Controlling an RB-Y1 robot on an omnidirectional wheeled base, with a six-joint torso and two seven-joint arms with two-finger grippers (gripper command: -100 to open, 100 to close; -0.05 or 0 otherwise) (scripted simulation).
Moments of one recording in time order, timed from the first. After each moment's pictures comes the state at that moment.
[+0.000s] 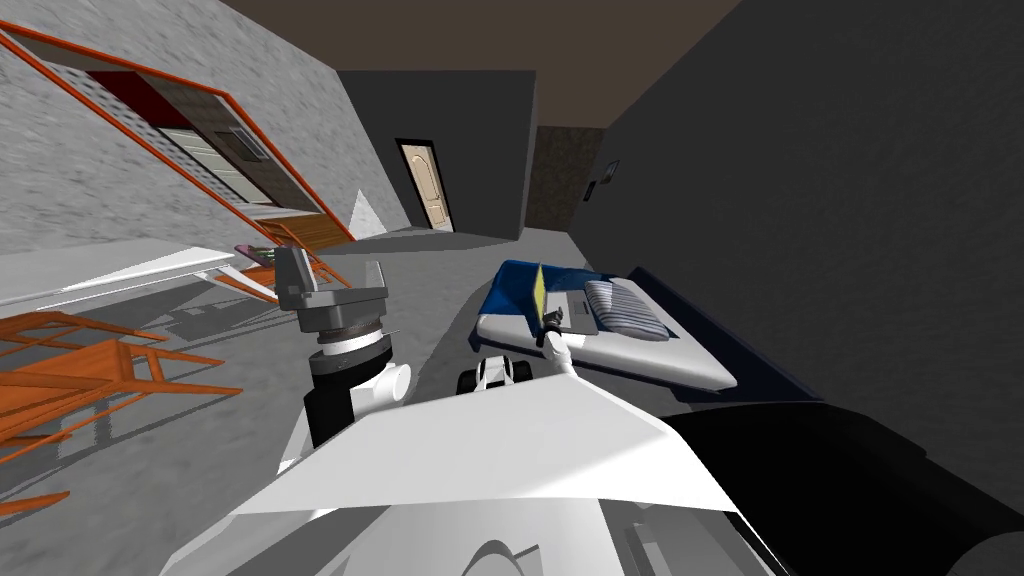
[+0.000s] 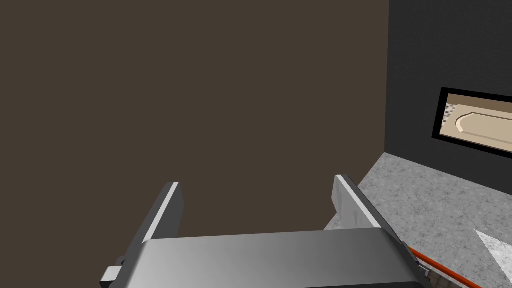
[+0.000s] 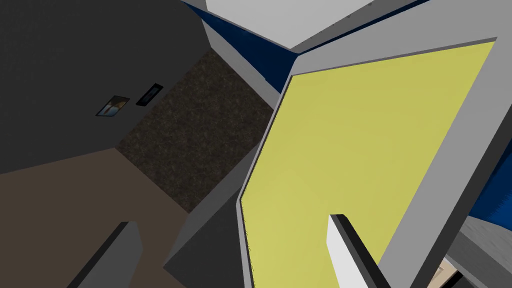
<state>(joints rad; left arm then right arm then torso) 0.45 0.04 0.00 -2.37 -0.07 -0.53 0.17 0.06 -0.09 -0.02 -1.32 1.50 0.46 0.68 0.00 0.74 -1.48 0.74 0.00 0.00</state>
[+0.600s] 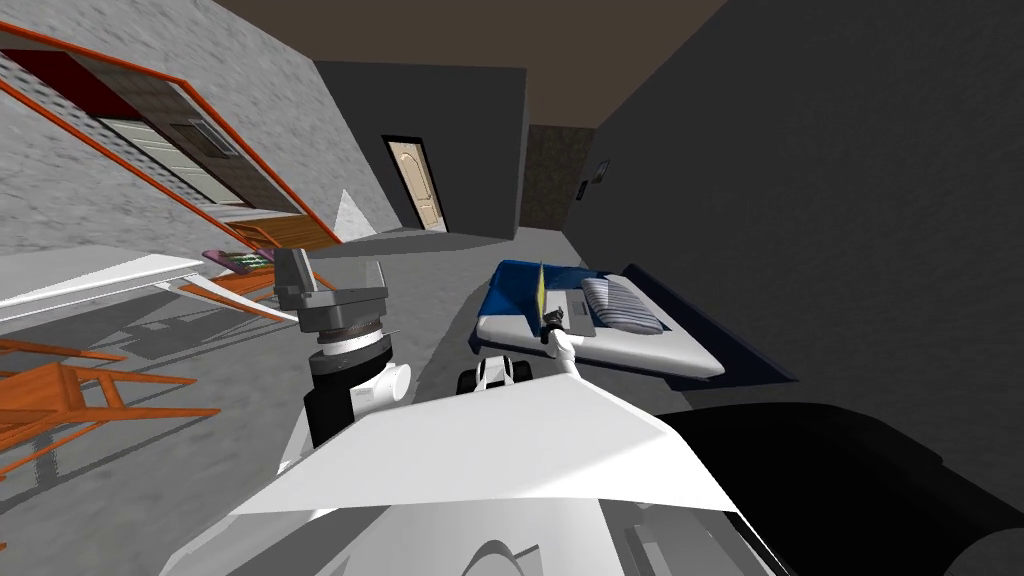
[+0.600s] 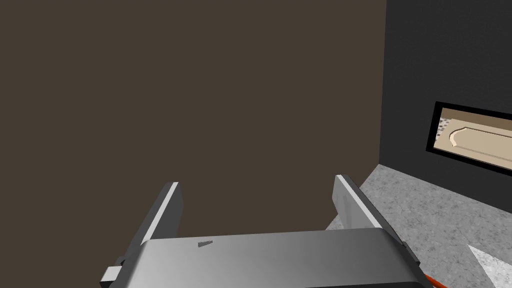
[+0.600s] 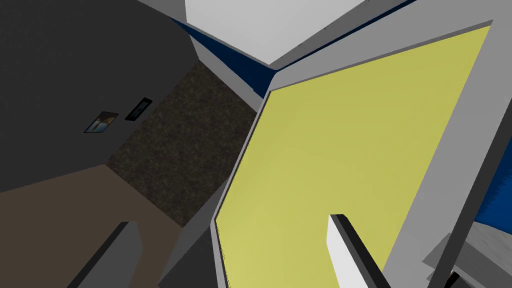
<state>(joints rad) 0.45 0.04 0.00 -2.37 -0.07 -0.53 0.17 0.03 -0.06 -0.15 -1.29 1.38 0.29 0.85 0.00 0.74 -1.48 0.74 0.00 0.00</state>
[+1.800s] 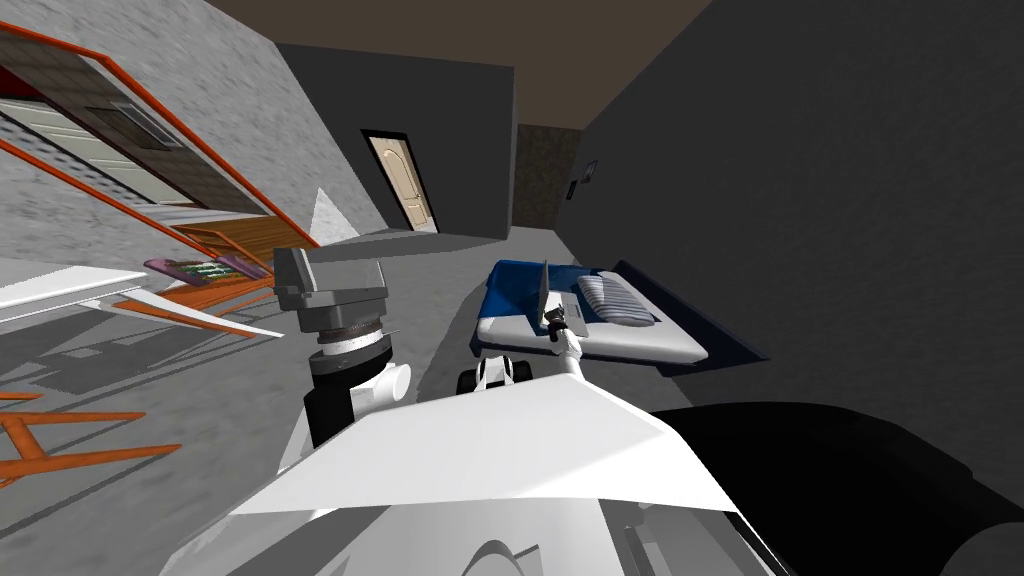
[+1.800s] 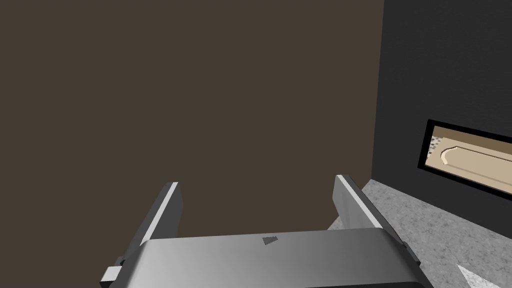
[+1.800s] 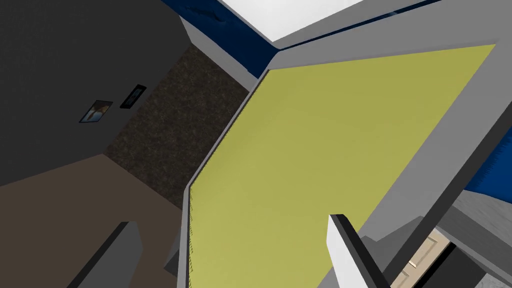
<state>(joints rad) 0.45 0.04 0.00 -2.37 -0.07 -0.53 0.17 -0.03 -0.02 -0.37 -1.24 1.17 -0.02 1.15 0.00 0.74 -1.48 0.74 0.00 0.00</state>
